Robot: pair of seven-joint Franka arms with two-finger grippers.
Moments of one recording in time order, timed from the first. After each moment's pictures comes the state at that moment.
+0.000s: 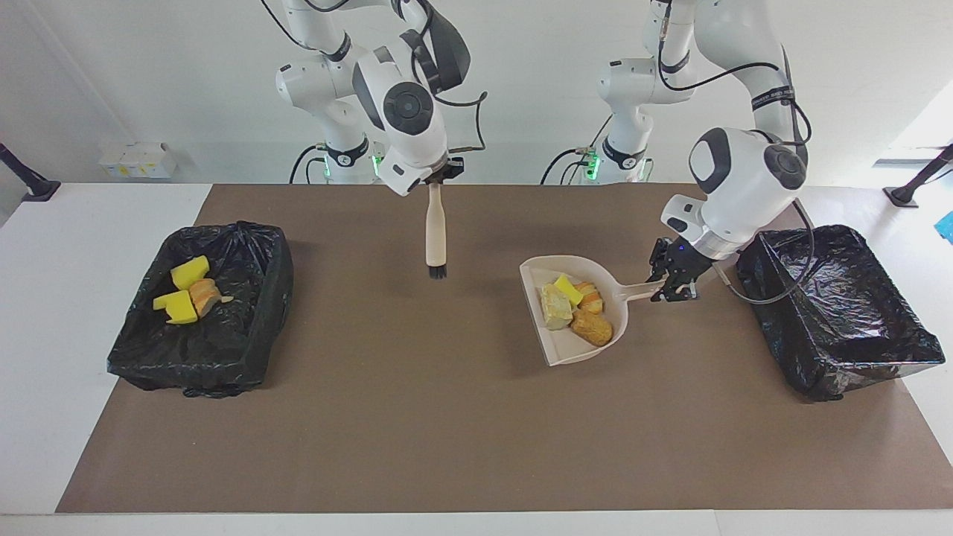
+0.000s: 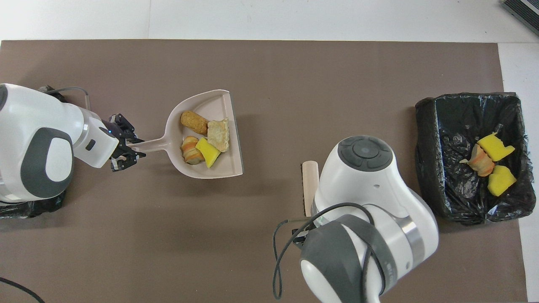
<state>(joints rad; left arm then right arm) -0.02 0.11 -0.08 -1.98 -0.29 2.06 1.52 0.48 -0.01 0.06 -1.97 0.29 1.53 0.46</state>
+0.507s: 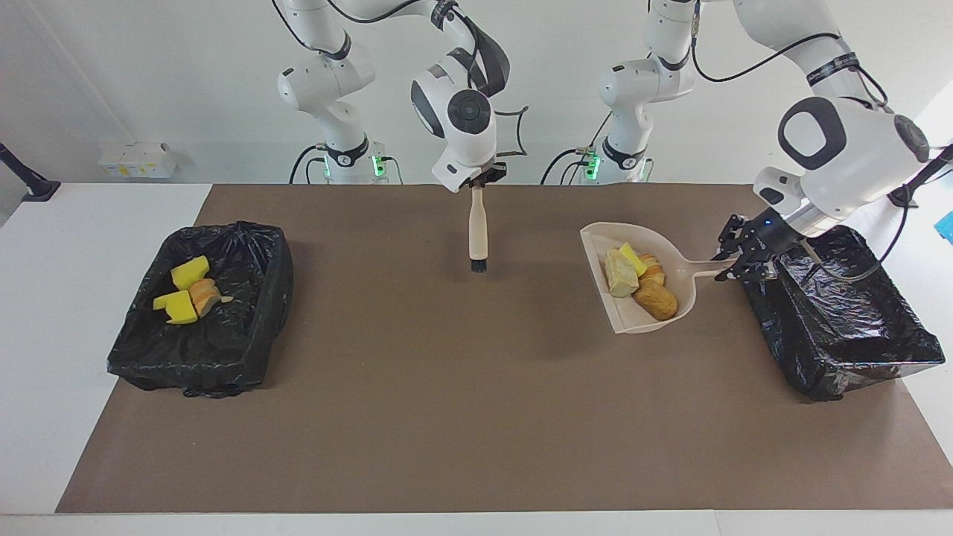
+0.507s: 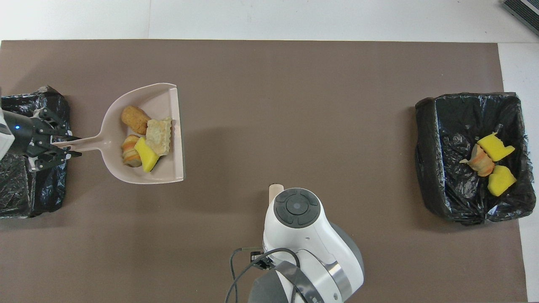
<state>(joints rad) 0.22 0.09 -0.07 -1.81 -0.31 1.79 1.75 0.67 0.05 0.07 -2.09 0.35 1.80 0.61</state>
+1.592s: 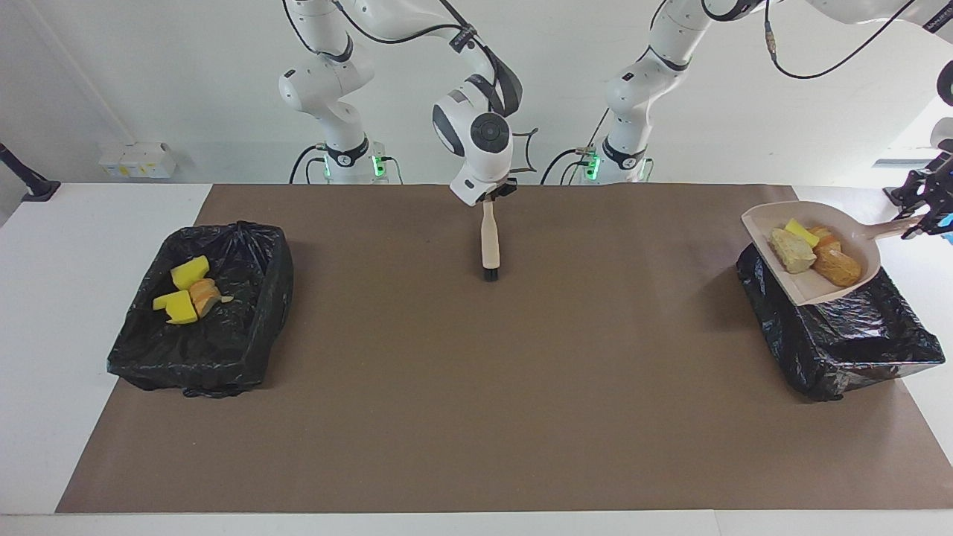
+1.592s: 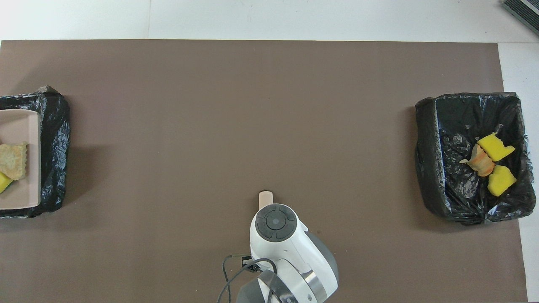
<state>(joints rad) 0.59 0.25 -0.07 -1.48 0.08 1.76 2.06 0.74 0.11 0.07 -2.15 0.35 1.95 0.59</state>
